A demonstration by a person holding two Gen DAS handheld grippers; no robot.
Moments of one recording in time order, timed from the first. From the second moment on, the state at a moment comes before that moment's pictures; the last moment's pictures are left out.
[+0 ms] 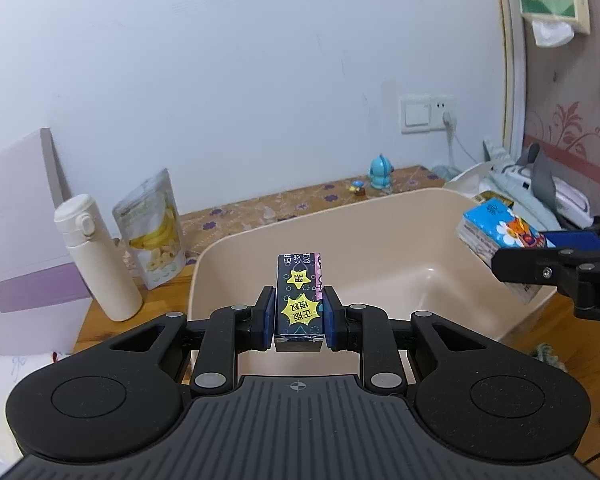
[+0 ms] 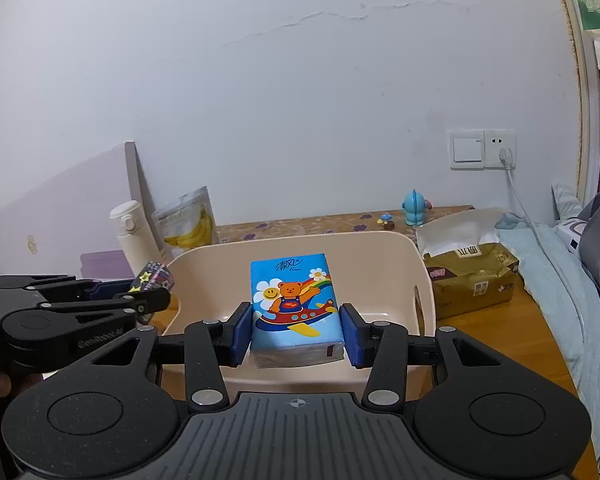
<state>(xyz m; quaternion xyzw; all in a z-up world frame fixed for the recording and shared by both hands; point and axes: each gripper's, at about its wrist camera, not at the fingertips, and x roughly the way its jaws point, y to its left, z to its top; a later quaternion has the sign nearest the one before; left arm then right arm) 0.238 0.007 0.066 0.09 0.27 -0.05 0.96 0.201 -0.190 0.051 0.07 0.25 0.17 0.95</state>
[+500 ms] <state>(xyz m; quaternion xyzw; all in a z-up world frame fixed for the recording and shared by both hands) 0.292 -0.001 0.031 0.08 0.36 -0.05 0.93 0.252 -0.172 0.030 0.03 0.31 0.17 0.94</state>
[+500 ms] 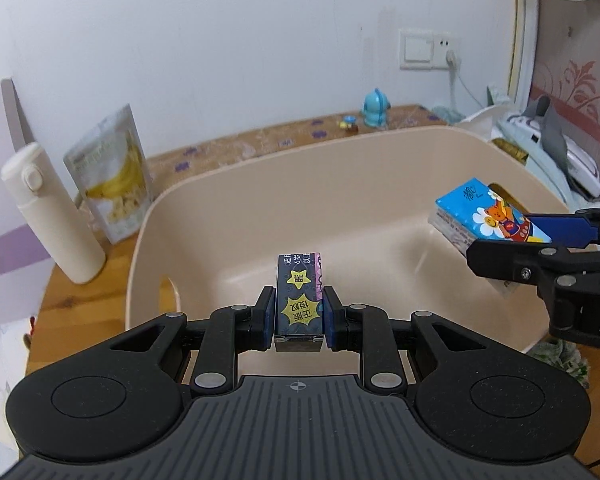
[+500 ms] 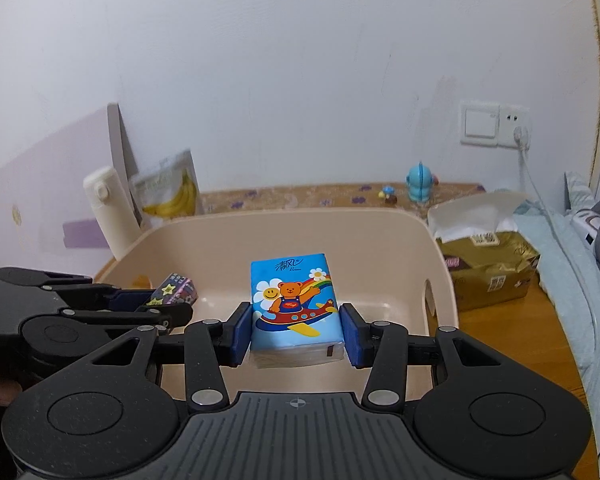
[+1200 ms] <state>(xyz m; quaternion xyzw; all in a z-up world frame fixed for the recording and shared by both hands) 0.300 0.001 0.018 0.07 0.40 -0.05 0.91 0.261 -0.170 0.015 -0.01 0.35 0.14 0.92</state>
